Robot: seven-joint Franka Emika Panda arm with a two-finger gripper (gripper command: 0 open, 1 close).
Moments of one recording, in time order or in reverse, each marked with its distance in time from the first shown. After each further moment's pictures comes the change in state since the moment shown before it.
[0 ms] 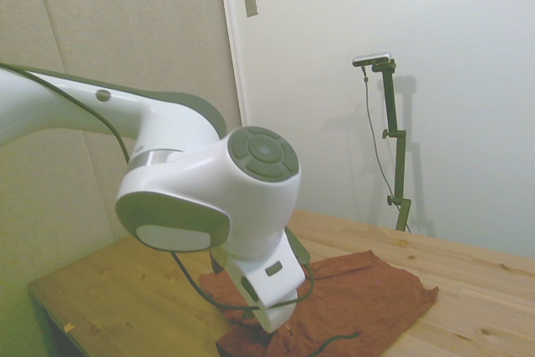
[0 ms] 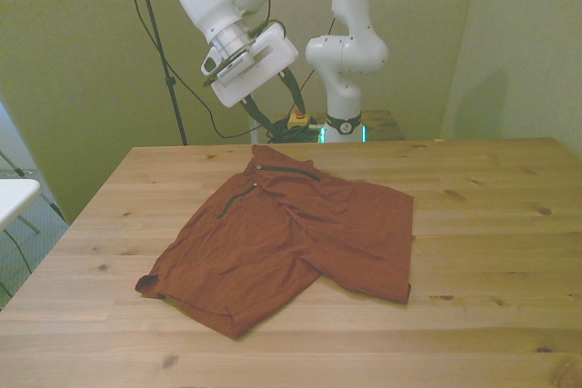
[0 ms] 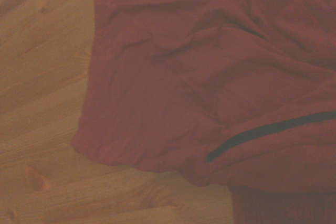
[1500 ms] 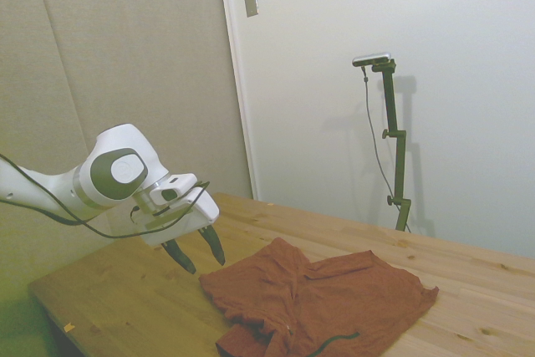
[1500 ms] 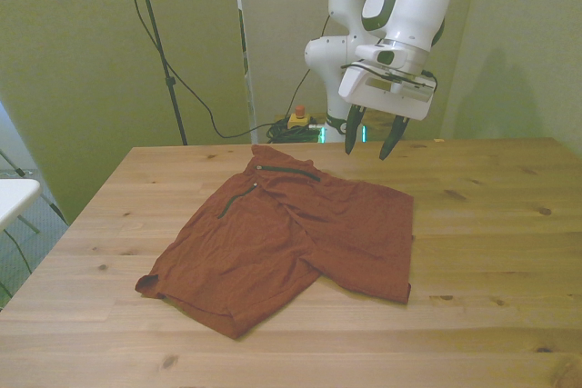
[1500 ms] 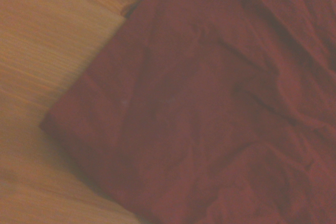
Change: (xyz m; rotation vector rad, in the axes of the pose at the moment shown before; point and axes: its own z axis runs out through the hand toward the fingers) arm -0.194 -0.162 0.192 -0.694 0.650 -0.740
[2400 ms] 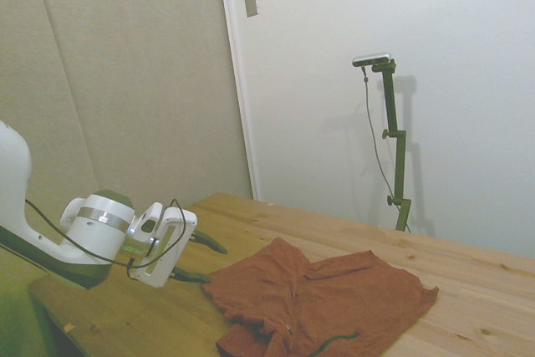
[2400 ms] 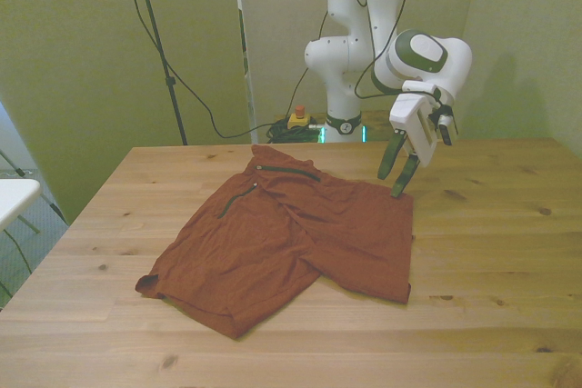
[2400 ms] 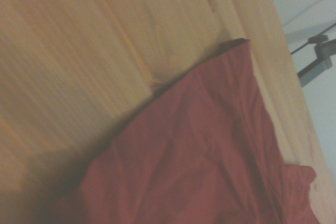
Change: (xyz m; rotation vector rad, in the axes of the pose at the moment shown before) arm -0.073 -0.084 0.054 -0.112 0.511 -0.307
